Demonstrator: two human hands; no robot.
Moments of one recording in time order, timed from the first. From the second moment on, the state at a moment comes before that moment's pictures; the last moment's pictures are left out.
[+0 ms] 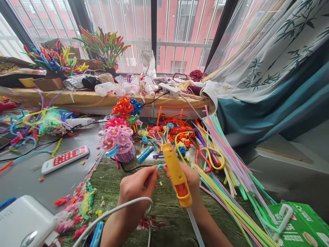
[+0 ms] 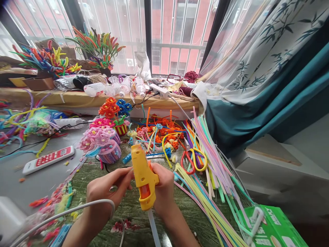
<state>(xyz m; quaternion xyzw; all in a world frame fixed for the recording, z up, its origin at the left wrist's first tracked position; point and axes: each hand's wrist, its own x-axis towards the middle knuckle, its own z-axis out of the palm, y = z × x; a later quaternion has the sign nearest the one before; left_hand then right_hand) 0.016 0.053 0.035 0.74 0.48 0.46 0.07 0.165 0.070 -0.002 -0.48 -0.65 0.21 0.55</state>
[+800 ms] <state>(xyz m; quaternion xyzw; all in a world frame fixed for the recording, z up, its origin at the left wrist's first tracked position) 0.016 0.057 0.039 0.59 0.43 0.54 0.41 0.168 0.075 -0.004 -0.38 -0.44 0.53 0.61</state>
